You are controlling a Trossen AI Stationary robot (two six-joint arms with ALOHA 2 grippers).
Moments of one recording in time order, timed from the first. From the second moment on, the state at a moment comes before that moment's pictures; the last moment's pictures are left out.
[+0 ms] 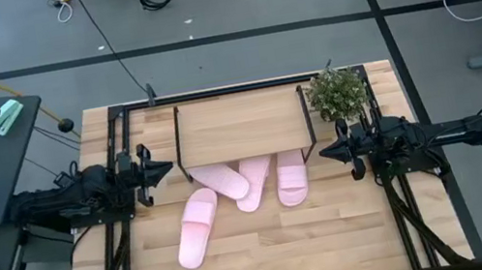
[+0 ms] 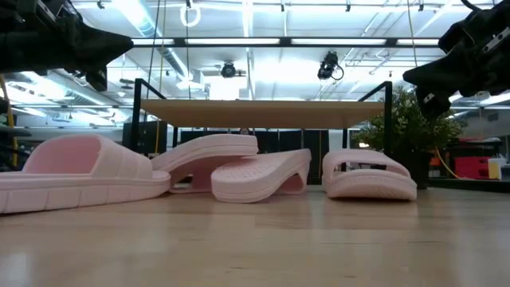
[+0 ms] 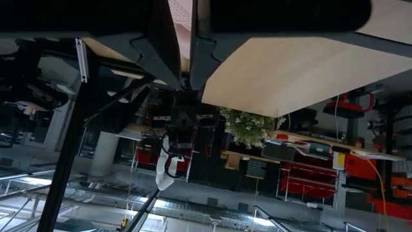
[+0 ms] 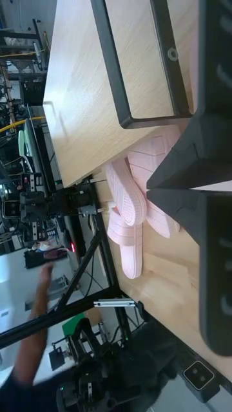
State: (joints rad) left arm 0.01 0.01 0.01 0.22 -0.13 -0.20; right arm -0.03 0.08 0.01 0.03 -0.05 0.27
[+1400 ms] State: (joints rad) left arm 0.01 0.01 0.01 0.22 -0.13 -0.20; right arm -0.03 0.08 0.01 0.03 -0.05 0.27
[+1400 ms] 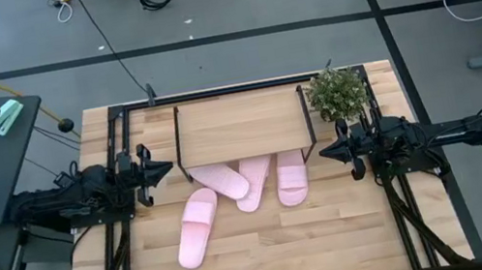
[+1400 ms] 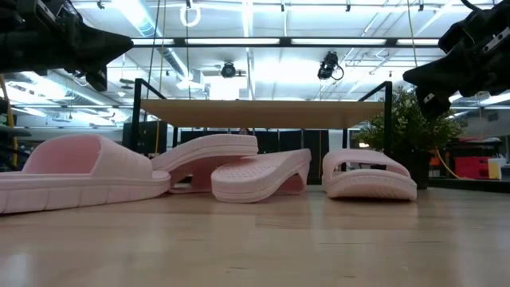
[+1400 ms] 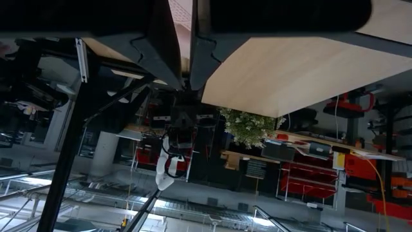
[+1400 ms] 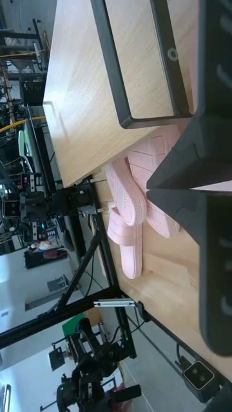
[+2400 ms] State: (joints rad) left arm 0.01 0.01 0.01 0.31 -0.29 -0.62; right arm -0.03 0.08 0.02 0.15 0.13 1.08
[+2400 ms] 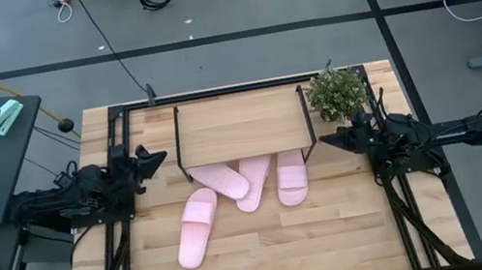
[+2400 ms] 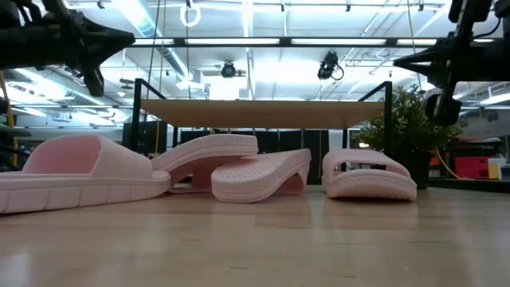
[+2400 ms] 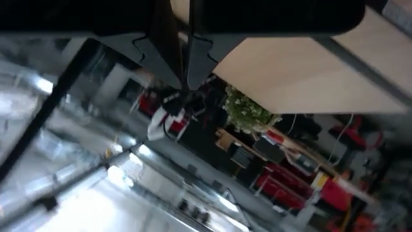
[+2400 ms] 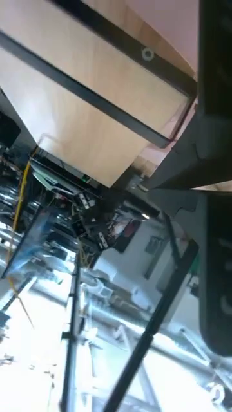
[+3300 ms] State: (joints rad) left arm -0.27 0.71 0.71 -0.24 -0.16 -0.76; right arm -0.03 0.08 0.22 0.09 -0.49 1.20
